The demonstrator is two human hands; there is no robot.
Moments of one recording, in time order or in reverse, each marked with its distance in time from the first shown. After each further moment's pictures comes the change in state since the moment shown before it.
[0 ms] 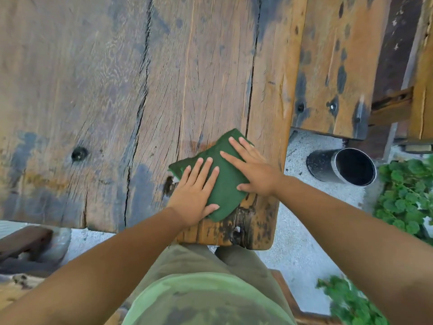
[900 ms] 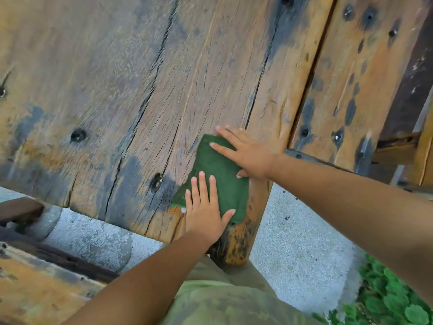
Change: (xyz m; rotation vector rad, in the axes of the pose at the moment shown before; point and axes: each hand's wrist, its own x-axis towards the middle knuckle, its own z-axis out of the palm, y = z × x) left_hand 0.027 0.114 0.008 -0.269 0.036 -0.593; right_hand 0.035 0.031 -0.082 -0.474 -0.068 -0.321
